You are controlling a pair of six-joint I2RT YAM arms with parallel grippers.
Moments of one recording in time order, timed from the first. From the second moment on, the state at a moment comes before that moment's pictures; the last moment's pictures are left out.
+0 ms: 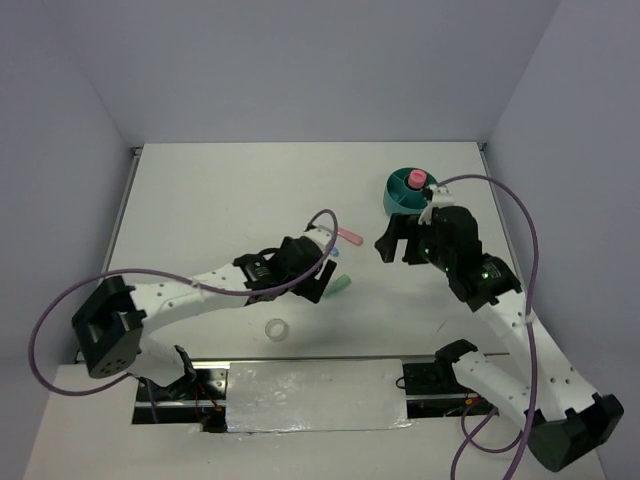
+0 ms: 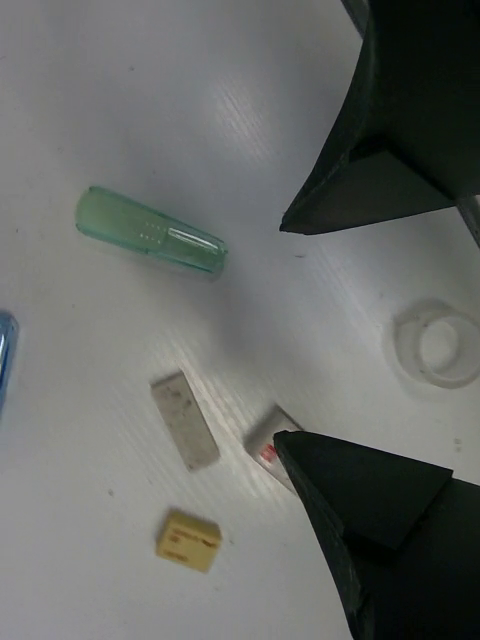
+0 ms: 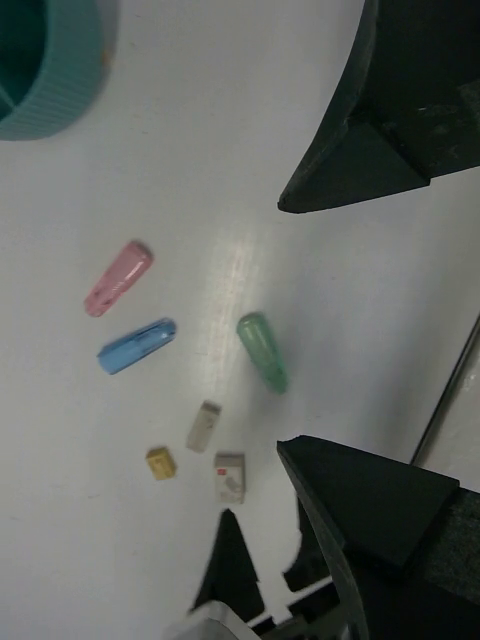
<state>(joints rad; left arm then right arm) -0.97 1.39 0.96 -0.41 -0.31 -0.36 0.39 0.87 0.93 -0.56 -0.04 0.37</state>
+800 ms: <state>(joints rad) -1.00 1.90 1.17 -0.19 -0.17 -0.20 0.39 0.58 0.83 -0.67 -0.02 0.38</state>
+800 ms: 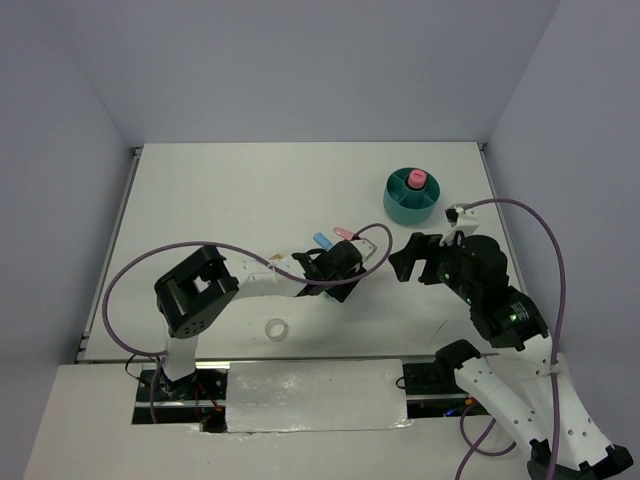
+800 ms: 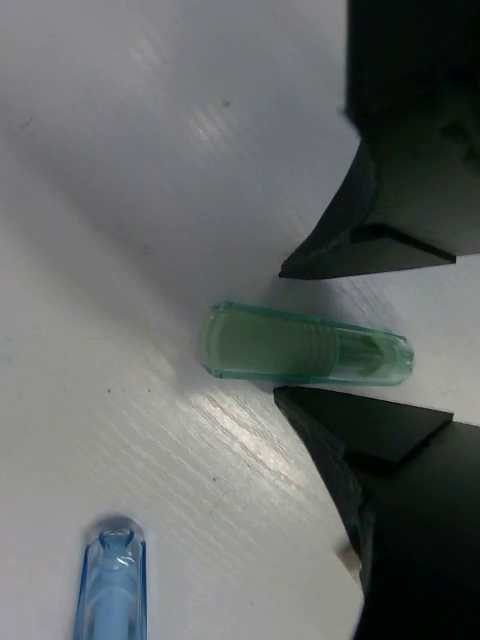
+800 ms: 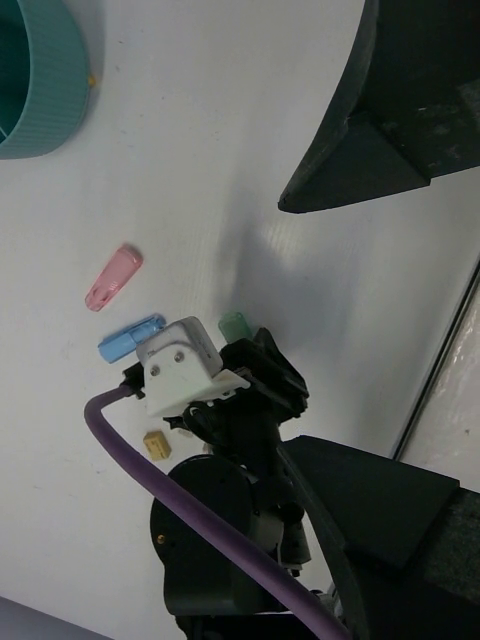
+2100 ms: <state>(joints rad) -1.14 1.40 0.67 0.49 -0.09 -0.30 0.59 0.69 0.45 -0.17 -0.21 0.84</state>
